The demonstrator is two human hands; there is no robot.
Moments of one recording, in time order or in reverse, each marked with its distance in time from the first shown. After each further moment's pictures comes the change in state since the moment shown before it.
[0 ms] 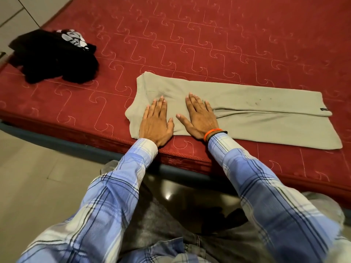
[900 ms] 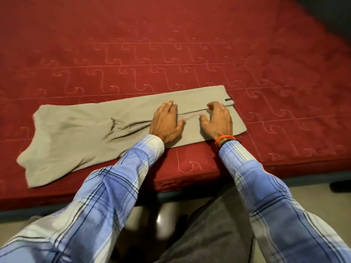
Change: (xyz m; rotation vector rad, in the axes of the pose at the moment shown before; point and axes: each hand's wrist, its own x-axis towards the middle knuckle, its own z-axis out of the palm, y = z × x) left_hand 0.073 0.270 0.021 -0.231 -0.080 0.411; right_hand -0.127 0.229 -0.086 0.281 0.444 0.681
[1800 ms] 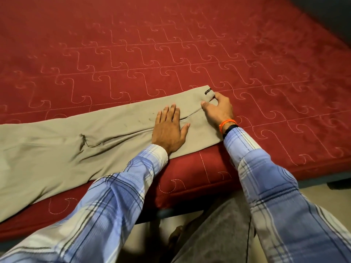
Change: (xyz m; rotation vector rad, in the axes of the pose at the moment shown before) left_hand 0.047 0.032 0.065 0.166 -0.021 0.047; right_hand 0.070 0.035 -0.021 0.417 0.011 0.255
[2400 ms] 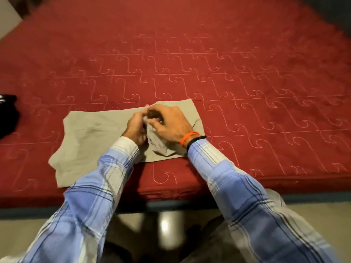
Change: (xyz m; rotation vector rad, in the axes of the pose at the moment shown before) left_hand -0.075 -0.144 -0.108 -1.805 0.114 -0.908; right_hand -0.140 -0.128 0.132 -0.179 -0.496 -0.705
